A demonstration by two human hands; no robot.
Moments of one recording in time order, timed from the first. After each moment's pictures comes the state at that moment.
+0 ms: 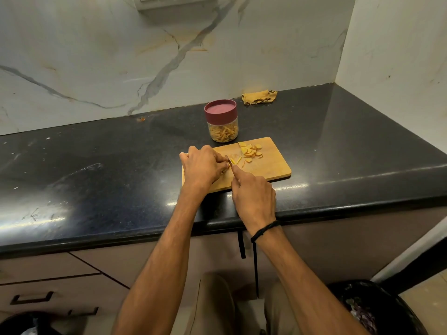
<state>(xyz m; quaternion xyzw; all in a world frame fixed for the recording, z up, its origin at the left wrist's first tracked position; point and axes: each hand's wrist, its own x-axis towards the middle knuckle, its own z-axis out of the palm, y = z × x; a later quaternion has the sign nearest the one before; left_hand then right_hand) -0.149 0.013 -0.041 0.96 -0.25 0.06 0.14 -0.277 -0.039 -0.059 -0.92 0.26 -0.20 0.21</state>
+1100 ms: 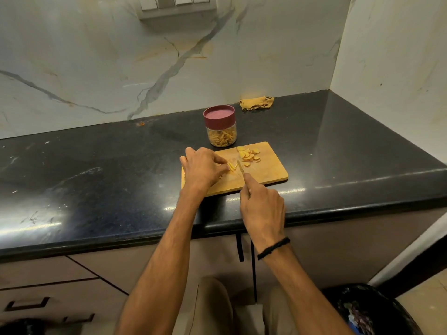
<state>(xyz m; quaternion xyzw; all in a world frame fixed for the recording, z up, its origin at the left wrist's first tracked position) -0.154 0.012 -0.036 0.95 -0.24 0.05 0.21 -0.304 -0.038 -0.060 -0.90 0.32 -0.19 0.23</state>
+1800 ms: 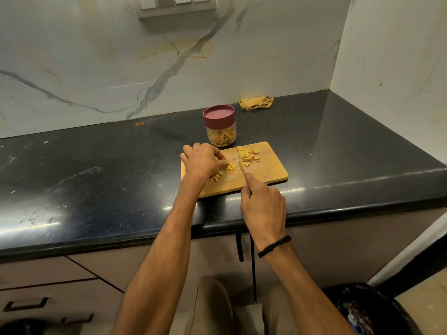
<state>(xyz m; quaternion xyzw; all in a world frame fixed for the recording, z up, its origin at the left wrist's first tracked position) -0.142 0.000 -0.027 0.96 -0.21 0.00 0.20 -0.304 -0.040 -0.060 -0.89 0.33 -0.20 0.23</state>
